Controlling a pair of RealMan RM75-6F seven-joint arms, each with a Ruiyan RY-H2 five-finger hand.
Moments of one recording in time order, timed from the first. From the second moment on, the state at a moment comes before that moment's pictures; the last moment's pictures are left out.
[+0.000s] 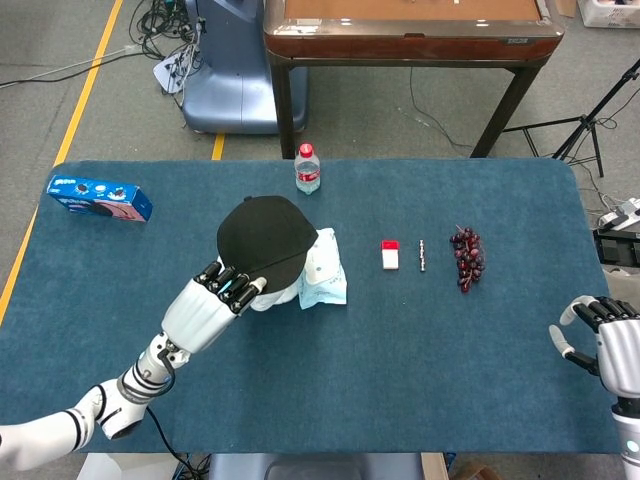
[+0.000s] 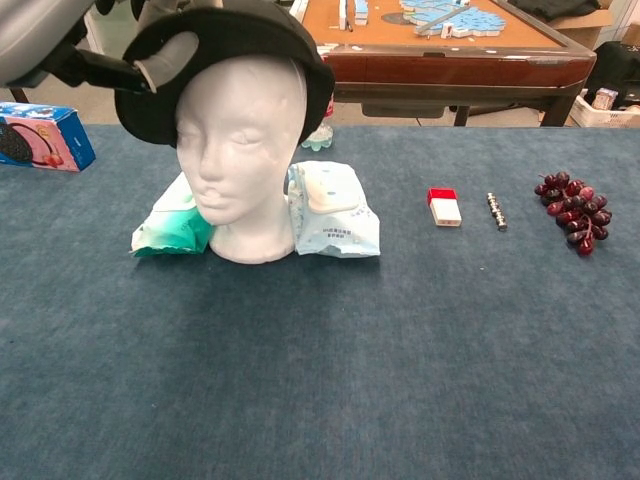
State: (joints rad) left arm -0.69 -1.61 -0.19 -1.23 1.93 1.65 0.36; right arm 0.06 -1.20 0.11 -1.42 -1.60 1.68 0.08
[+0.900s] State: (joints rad) left arm -0.78 -1.57 -0.31 -1.17 1.80 1.60 0.37; right arm 0.06 -1.20 0.12 -1.42 -1.59 1.67 0.08
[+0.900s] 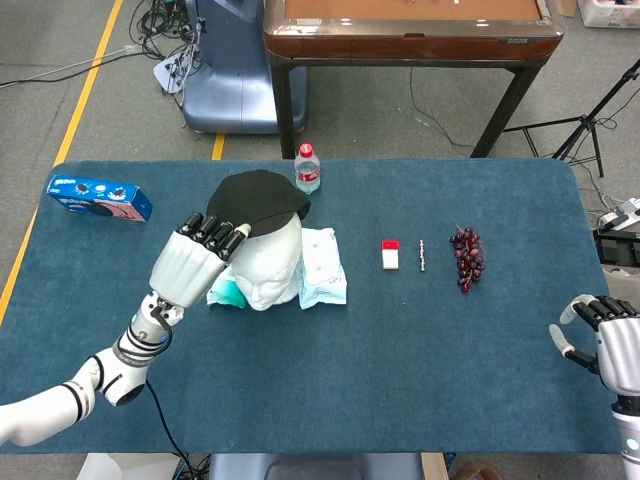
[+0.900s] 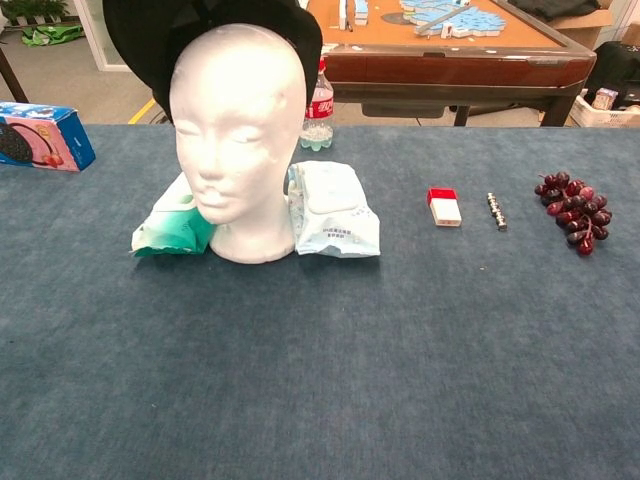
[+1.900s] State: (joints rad) left arm -0.72 -1.52 -0.16 -0.68 1.81 1.71 0.17; right arm 0.06 -1.20 0.11 -1.42 -1.59 1.67 0.07
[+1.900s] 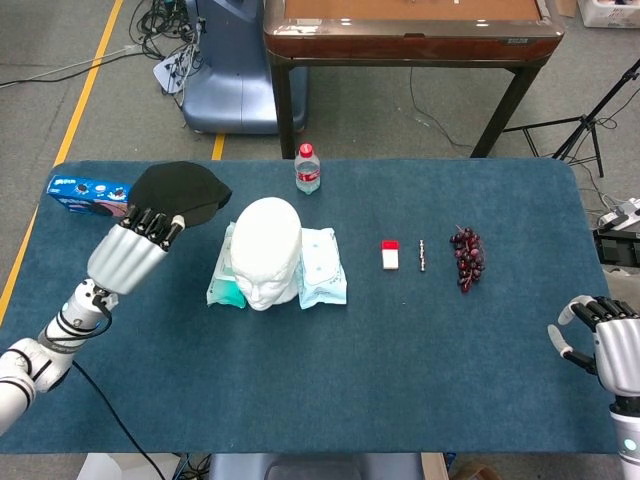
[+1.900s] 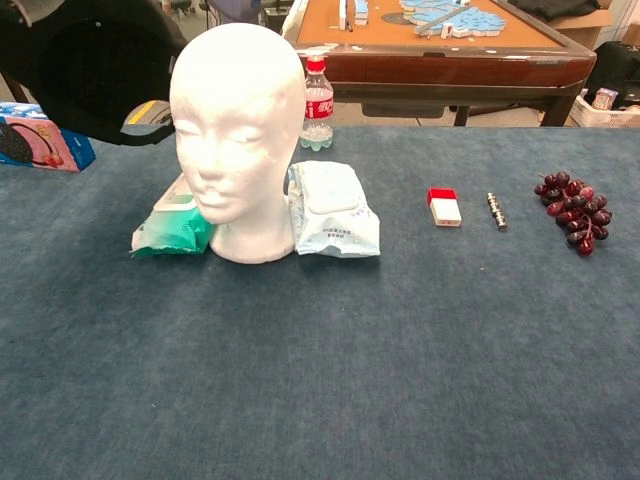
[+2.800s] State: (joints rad) left arm -0.49 -1.53 0.06 -0.69 1.81 1.65 0.23; right arm 0.06 -1.20 0.11 -1.42 -1.58 1.66 0.06
